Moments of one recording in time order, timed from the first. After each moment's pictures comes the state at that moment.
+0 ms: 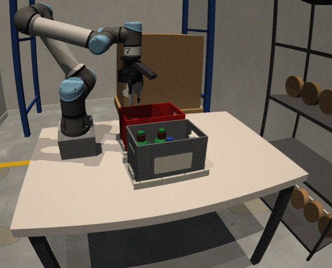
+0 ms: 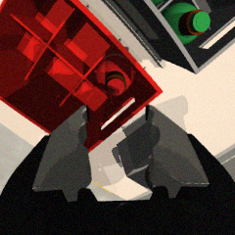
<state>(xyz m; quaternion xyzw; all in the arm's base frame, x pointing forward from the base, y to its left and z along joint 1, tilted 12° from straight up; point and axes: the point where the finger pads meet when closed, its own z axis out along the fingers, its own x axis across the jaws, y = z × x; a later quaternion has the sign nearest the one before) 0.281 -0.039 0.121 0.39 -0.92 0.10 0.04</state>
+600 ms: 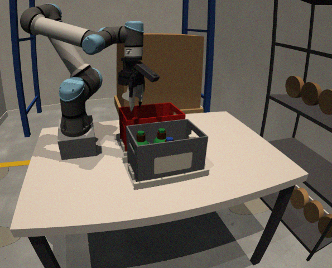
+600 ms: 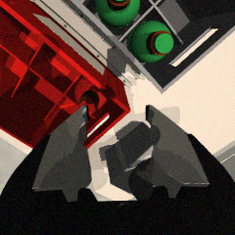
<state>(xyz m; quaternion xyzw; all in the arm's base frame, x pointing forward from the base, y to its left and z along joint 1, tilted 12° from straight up) 0.273 -0.093 0.134 0.38 -0.92 0.10 0.05</state>
